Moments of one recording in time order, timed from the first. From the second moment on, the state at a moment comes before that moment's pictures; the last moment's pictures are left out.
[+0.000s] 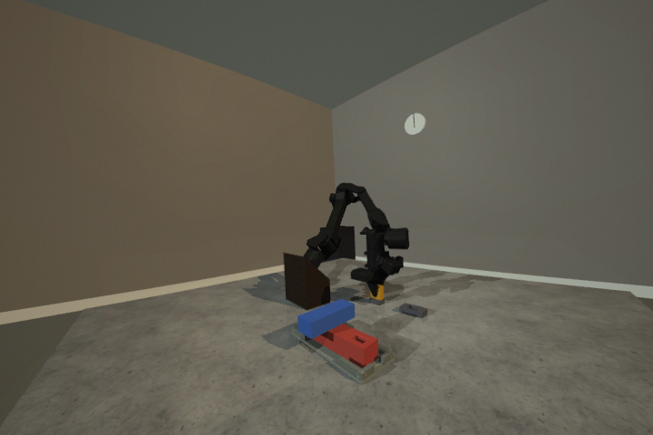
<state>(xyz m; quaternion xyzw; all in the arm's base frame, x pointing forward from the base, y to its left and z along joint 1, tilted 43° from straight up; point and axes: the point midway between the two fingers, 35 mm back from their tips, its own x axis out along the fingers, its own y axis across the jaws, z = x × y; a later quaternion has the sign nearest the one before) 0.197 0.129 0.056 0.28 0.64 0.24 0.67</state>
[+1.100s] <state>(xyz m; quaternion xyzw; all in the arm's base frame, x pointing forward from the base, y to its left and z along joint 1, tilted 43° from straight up) 0.201 0.083 0.096 0.27 0.65 0.23 0.67</state>
